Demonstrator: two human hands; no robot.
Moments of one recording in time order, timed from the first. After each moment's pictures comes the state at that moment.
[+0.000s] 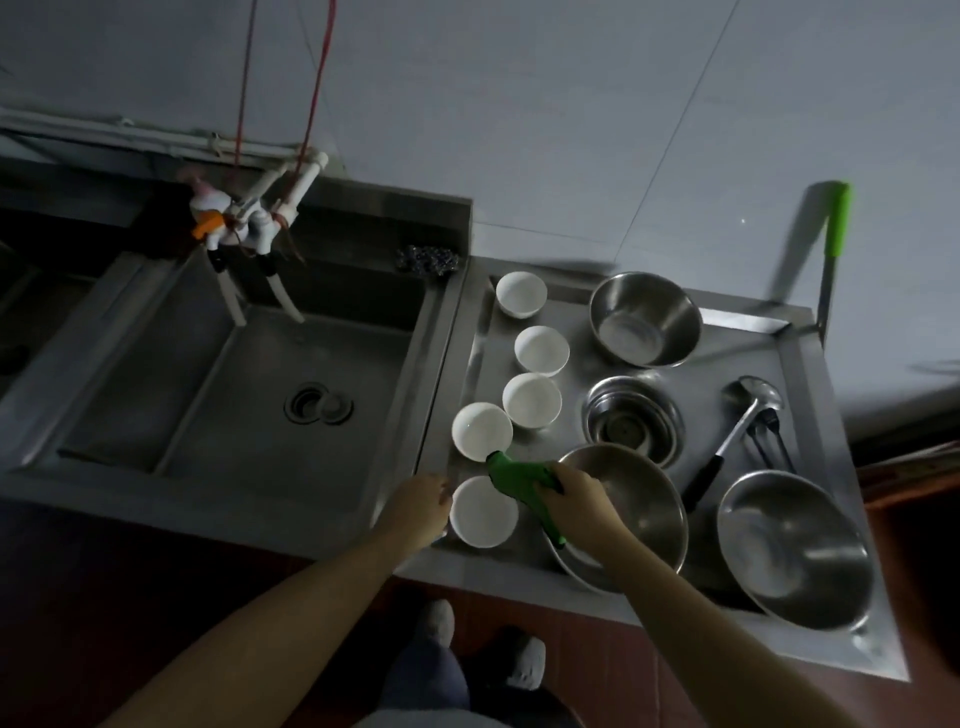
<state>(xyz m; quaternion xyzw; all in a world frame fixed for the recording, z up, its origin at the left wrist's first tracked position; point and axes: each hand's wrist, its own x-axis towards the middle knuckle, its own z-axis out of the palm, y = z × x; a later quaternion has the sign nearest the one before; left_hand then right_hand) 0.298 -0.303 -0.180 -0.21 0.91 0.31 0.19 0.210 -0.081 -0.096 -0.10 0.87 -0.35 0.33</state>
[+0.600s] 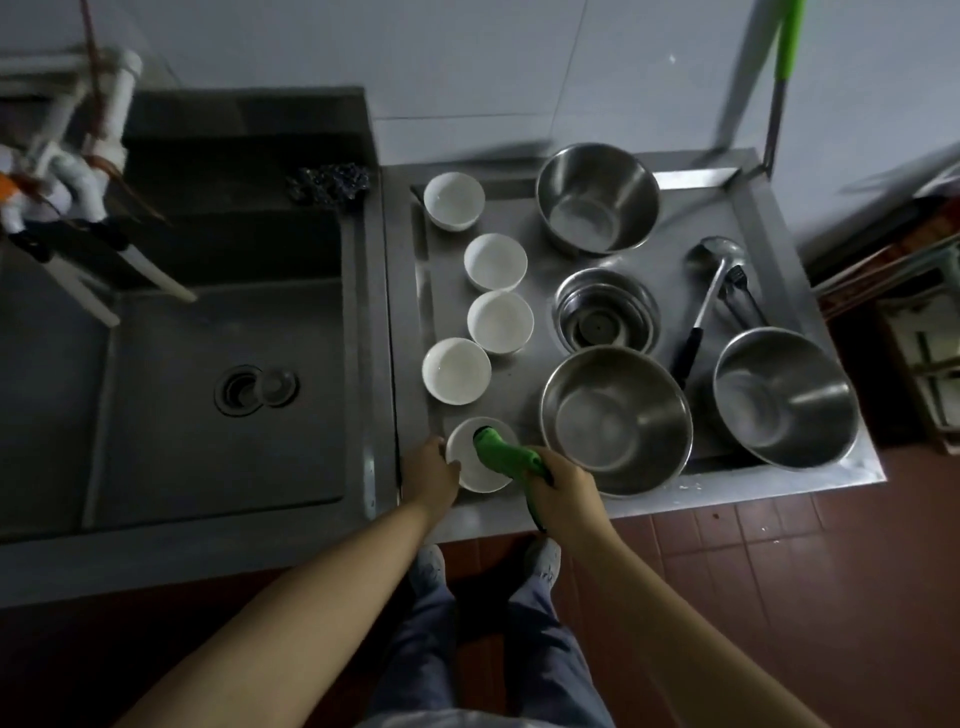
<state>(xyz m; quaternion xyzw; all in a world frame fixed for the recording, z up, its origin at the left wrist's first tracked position) 0.289 -0.297 -0.261 -0.25 0.85 0.41 0.21 0.292 -0.107 -0.164 0.08 0.86 -0.42 0.26</state>
